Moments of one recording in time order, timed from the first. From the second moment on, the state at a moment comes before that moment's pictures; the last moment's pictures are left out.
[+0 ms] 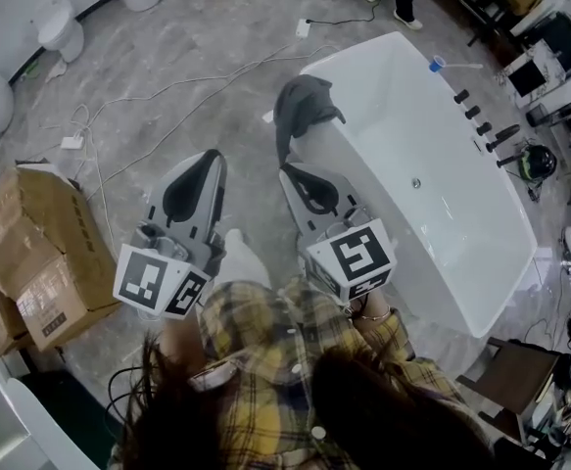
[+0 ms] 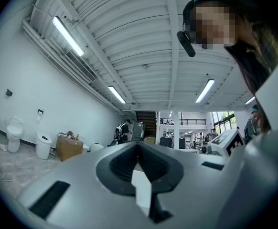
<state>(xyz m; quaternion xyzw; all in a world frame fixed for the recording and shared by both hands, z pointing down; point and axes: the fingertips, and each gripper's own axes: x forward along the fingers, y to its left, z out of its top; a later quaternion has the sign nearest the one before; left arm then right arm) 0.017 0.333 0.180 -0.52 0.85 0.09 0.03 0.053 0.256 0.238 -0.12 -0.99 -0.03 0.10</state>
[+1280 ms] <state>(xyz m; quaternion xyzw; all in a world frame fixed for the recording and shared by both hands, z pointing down) -0.207 0.322 0.209 -0.58 0.81 0.08 -0.01 -0.163 0.219 0.266 -0.02 -0.99 0.01 0.12</state>
